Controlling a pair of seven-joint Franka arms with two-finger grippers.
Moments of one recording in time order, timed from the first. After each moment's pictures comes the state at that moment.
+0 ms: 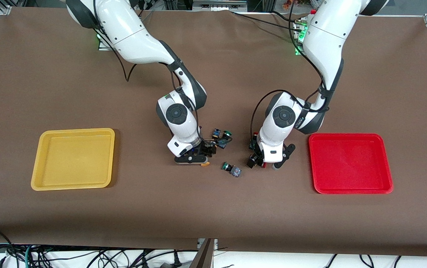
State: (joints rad) left arm -0.45 0.74 -0.03 -1.67 -0.01 2.59 -1.33; right arm 0.66 0.94 -0.03 -1.36 0.10 2.53 0.60
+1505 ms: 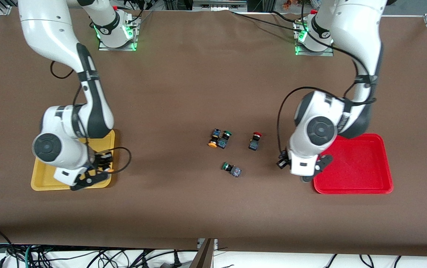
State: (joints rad) left arm -0.35 0.64 0.05 -1.40 -0.01 1.95 -0.93; right arm 0.32 0.70 -0.27 -1.45 0.10 2.04 -0.34
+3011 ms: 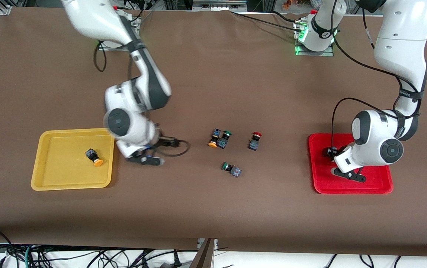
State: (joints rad) left arm -0.01 0.66 0.00 -1.67 -0.05 2.16 0.28; right arm 0.70 0.68 -0.22 -1.45 0.33 2.08 0.57
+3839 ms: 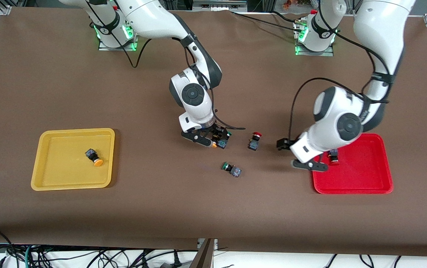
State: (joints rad) left arm -0.11 0.54 -0.25 -1.67 -0.05 2.18 -0.22; right arm 0.92 0.82 -0.23 -1.44 0.34 2.35 0.95
